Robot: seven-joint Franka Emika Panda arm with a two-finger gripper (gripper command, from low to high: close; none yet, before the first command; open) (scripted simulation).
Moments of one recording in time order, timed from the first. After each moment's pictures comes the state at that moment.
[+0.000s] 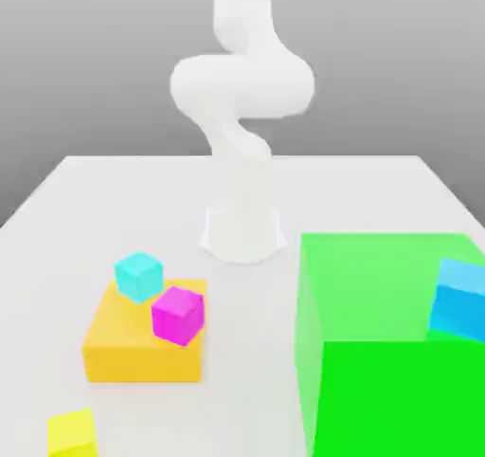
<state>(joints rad) -0.05 -0.71 0.02 -2.30 -0.02 2.33 0.88</state>
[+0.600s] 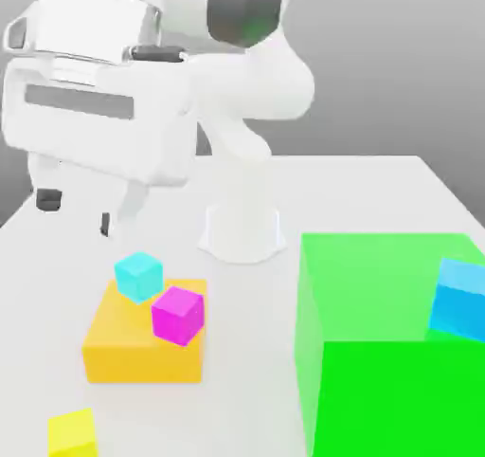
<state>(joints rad) -0.31 -0.05 0.04 -2.29 -0.14 2.51 1.43</state>
